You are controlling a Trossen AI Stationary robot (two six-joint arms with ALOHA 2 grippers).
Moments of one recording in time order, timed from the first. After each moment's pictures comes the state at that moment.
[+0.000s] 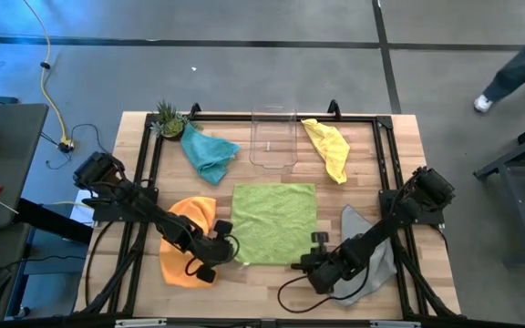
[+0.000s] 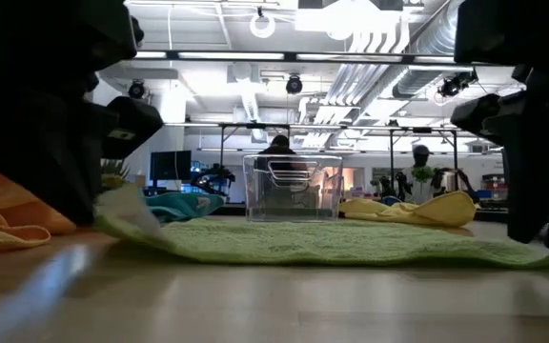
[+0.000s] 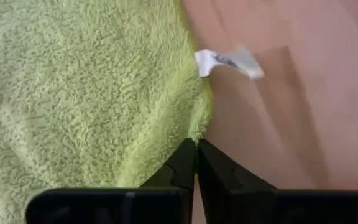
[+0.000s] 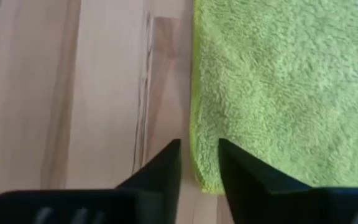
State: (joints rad) left arm -0.44 1.67 0.75 -0.06 -0.20 -0.19; right arm 0.68 1.82 1.06 -0.49 0.29 0.57
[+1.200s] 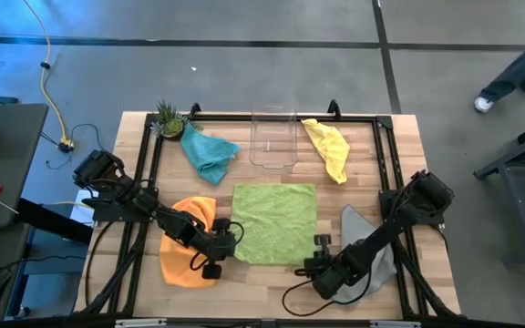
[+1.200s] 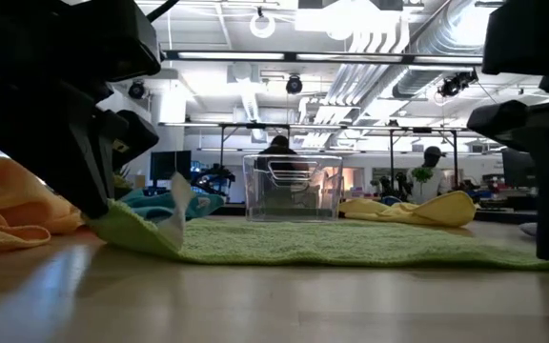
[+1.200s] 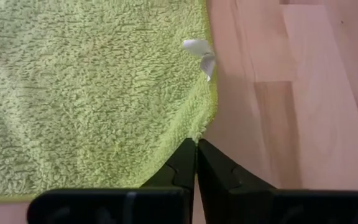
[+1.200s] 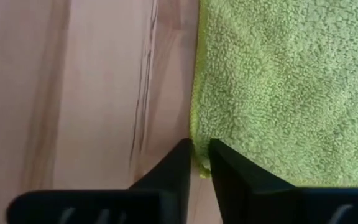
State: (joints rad) left arm -0.40 1.66 0.76 -0.06 -0.14 -0.40; right arm 0.72 1.87 1.05 -0.50 0.33 0.57
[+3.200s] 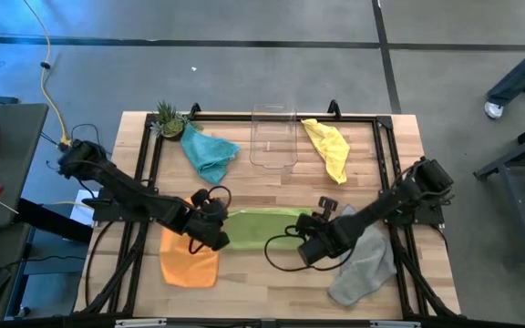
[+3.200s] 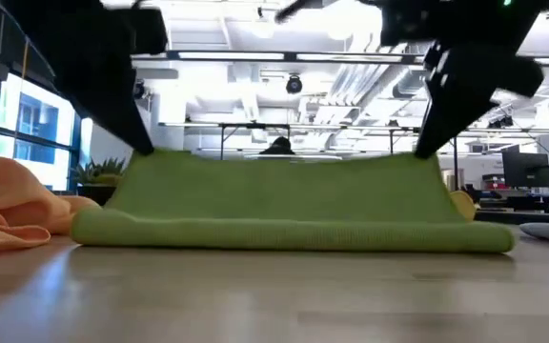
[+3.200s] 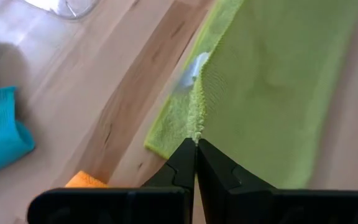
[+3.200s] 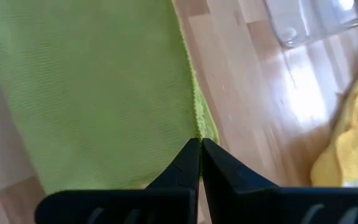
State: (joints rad) left arm -0.33 1.46 0.81 -0.50 -0.53 -0.79; right arm 0.49 1.77 1.22 -0.97 0.57 0.77
